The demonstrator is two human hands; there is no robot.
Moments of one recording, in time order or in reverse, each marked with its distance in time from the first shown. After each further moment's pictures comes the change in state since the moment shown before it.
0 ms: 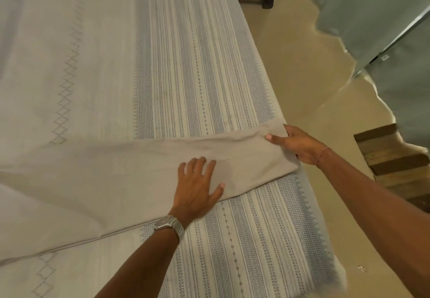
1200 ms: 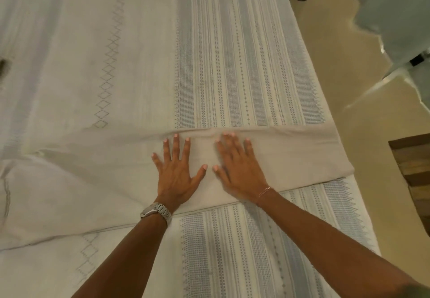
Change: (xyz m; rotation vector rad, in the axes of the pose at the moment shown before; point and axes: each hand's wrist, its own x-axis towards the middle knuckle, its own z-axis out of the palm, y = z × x) left_hand -0.032 -0.142 -0.004 -0.049 -0.045 -0.351; right_hand 0.017 0.024 0.255 -1.224 0.201 -0.731
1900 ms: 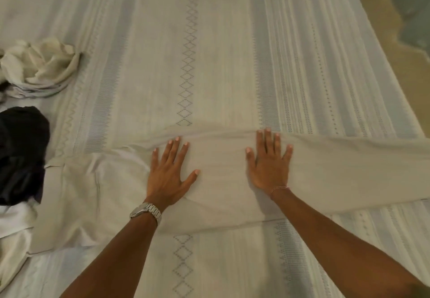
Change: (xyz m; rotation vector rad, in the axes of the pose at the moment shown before) left_hand -0.016 -0.269 -0.050 0.072 0.061 0.093; right_hand 0.110 -0.159 0.046 -0.026 0.011 0.483
